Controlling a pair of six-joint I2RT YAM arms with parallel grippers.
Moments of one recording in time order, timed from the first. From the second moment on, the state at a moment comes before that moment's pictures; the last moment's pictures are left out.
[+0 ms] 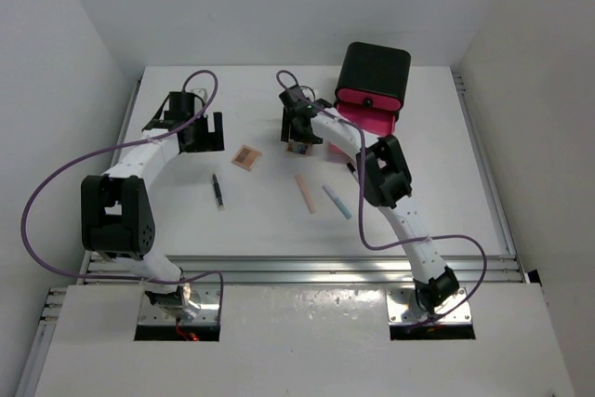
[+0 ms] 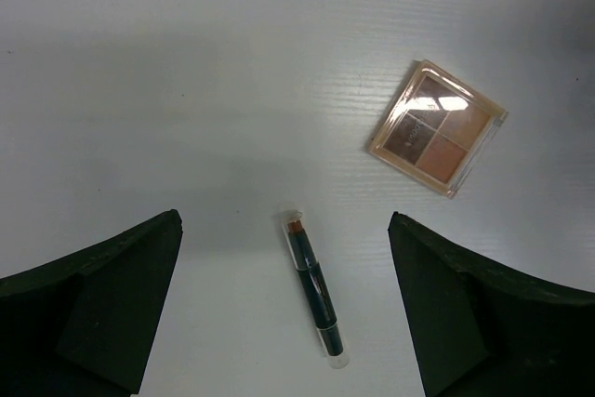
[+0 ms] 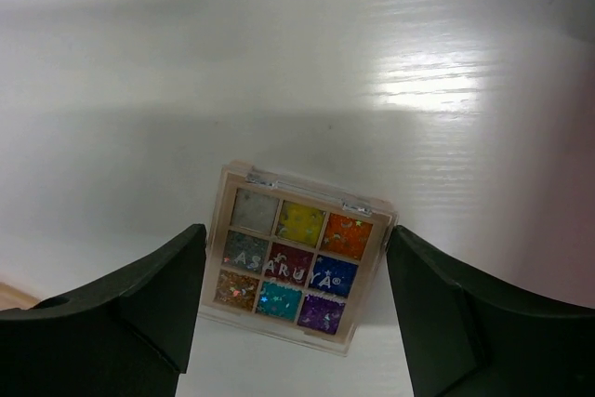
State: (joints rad) left arm -0.04 1.62 1.19 -0.42 -0.01 -0.11; right arm 0.58 2.55 2.19 -0.70 0.30 0.60
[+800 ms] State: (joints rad) left arm -0.04 1.61 1.19 -0.42 -0.01 -0.11; right arm 0.65 2.44 2.00 -0.71 0.07 0.26
